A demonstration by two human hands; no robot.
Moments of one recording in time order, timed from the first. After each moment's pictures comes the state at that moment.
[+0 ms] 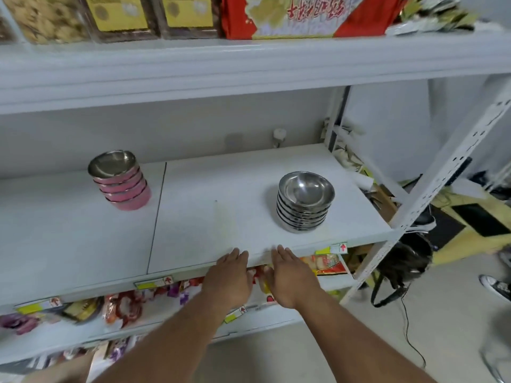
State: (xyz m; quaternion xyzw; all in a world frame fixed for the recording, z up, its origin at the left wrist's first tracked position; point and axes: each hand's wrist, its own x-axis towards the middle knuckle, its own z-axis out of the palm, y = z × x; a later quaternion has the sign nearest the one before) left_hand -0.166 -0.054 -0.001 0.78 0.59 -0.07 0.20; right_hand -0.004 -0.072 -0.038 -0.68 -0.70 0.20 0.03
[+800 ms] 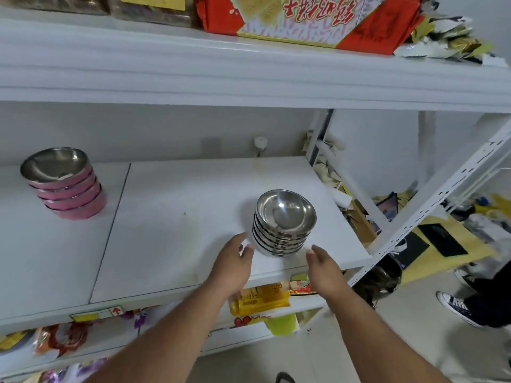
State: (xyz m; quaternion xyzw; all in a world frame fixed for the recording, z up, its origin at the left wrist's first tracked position) left_hand -0.090 0.025 -0.014 0.61 0.58 0.25 0.47; right_hand 0.110 -0.027 -0.008 -0.79 -0.41 0.36 0.28
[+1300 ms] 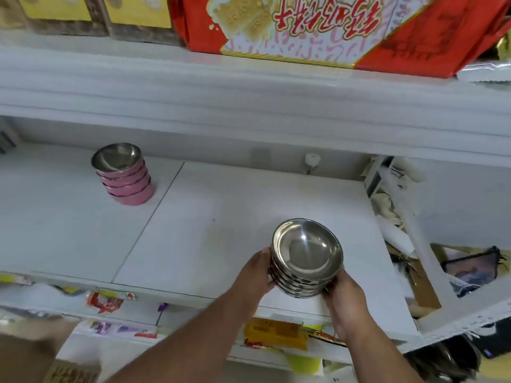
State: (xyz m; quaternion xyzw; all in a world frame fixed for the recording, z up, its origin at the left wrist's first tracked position) left_hand -0.029 0.051 -0.006 0.31 0.55 0.41 0.66; right_hand 0.152 0.048 -0.013 -0.62 -0.24 0.60 0.45
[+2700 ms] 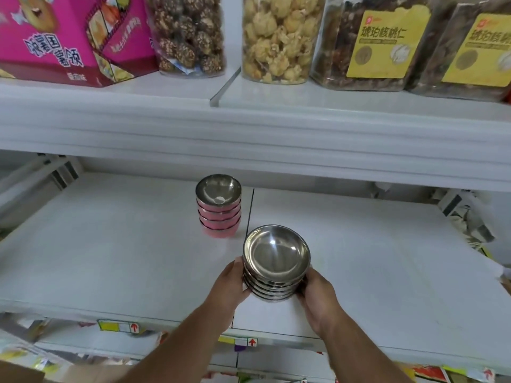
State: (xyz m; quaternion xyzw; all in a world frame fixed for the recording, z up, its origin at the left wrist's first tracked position) left_hand -0.366 0.070 -0.006 0.26 0.58 0.46 0.62; right_hand -0.184 0.082 -0.010 -0.60 -0.27 0.62 0.42
